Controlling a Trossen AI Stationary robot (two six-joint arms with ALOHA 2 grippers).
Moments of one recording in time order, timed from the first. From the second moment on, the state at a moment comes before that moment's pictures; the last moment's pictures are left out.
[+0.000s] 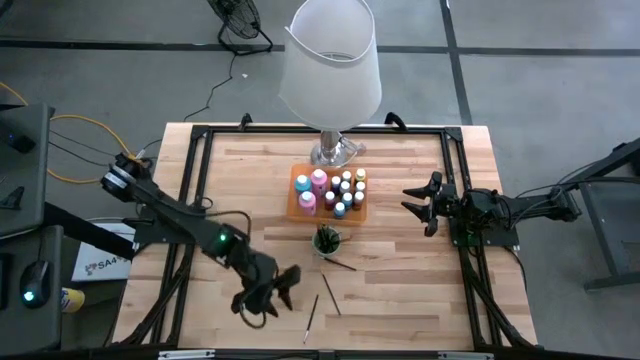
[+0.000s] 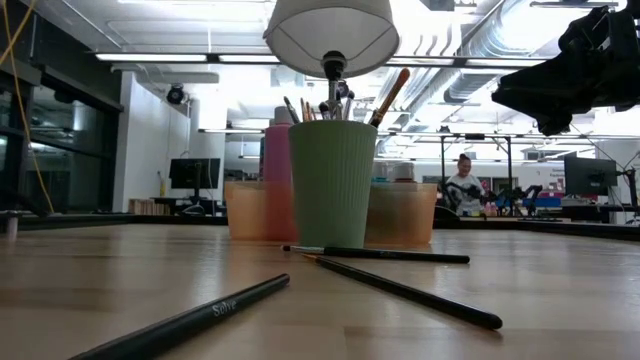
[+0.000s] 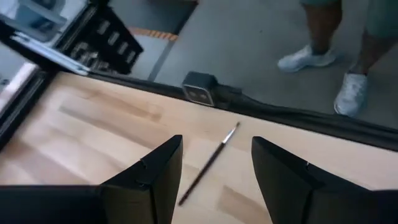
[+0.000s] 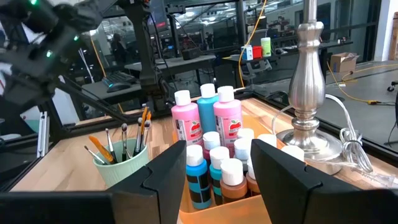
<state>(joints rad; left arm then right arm) -0.53 1.48 1.09 -0.23 0.26 0.65 0.12 0.05 0.01 0.08 0.34 0.16</state>
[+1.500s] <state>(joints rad) -0.64 2.13 1.59 -0.46 0.08 1.05 0.12 0.05 0.01 0.08 0.34 0.16</state>
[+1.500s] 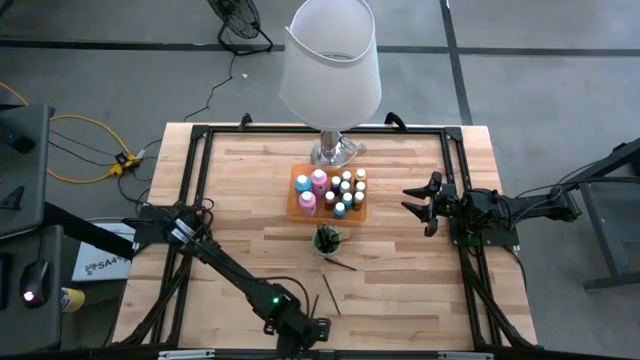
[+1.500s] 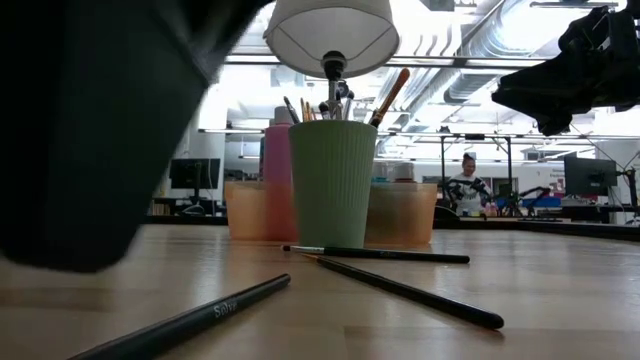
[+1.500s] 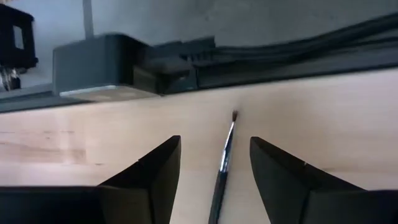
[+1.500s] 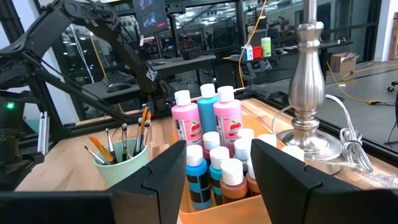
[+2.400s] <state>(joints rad) -0.67 2.21 1.70 -0.64 0.04 1.12 0.12 0.05 0.01 0.08 0.34 0.16</state>
